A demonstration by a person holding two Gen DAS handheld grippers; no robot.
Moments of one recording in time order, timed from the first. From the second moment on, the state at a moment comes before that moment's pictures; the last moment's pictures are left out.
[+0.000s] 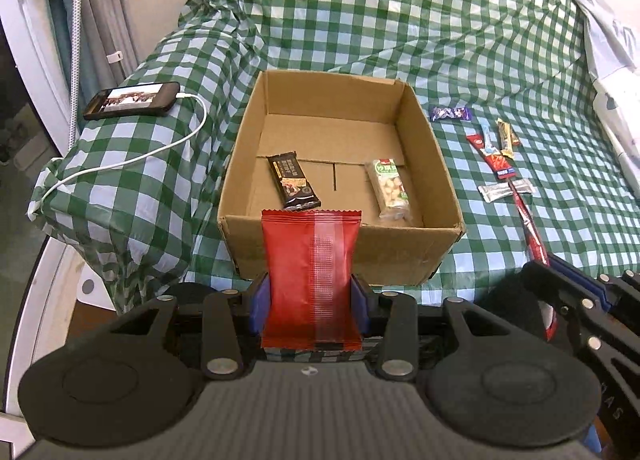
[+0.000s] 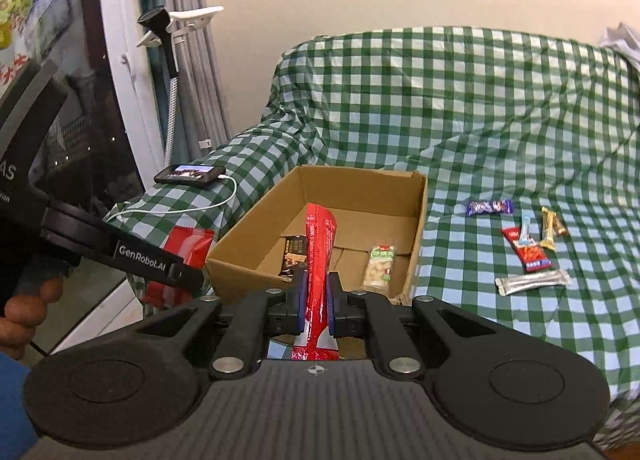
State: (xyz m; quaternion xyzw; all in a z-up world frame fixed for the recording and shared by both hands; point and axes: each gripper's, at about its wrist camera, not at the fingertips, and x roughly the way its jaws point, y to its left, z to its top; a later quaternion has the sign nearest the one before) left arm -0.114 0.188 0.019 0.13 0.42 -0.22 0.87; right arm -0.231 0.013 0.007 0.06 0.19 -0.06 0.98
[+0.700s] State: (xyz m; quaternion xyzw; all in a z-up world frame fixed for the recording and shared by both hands) left arm -0.105 0.193 0.012 0.11 0.43 -0.22 0.87; right arm -0.220 0.023 0.001 0.05 0.22 -0.07 0.97
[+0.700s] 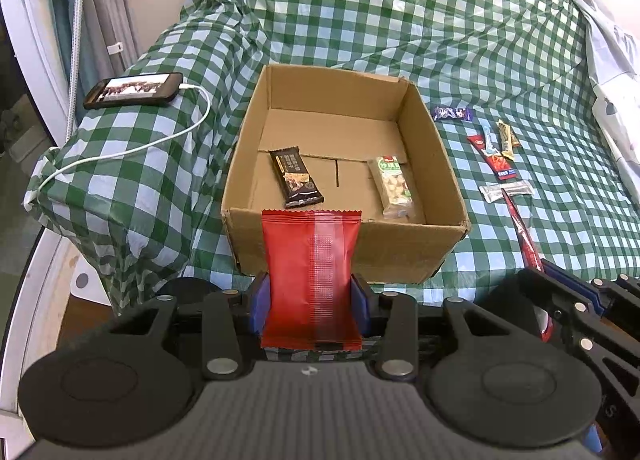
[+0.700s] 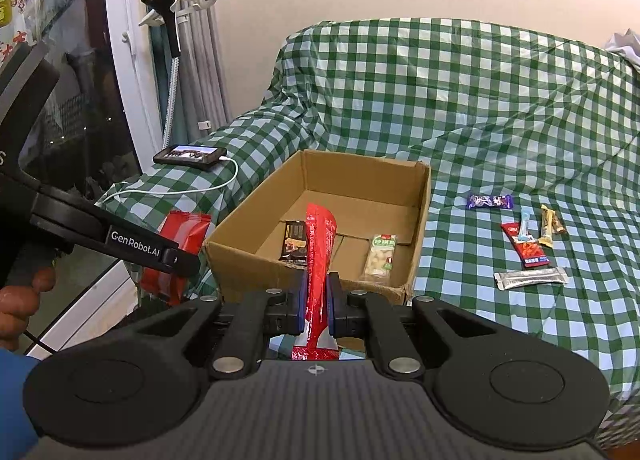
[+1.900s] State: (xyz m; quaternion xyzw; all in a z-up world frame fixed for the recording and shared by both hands) left arm -0.056 0.180 -0.028 0.11 0.49 -0.21 0.84; right arm -0.166 0.009 -0.022 0.07 0.29 -0.06 0.95
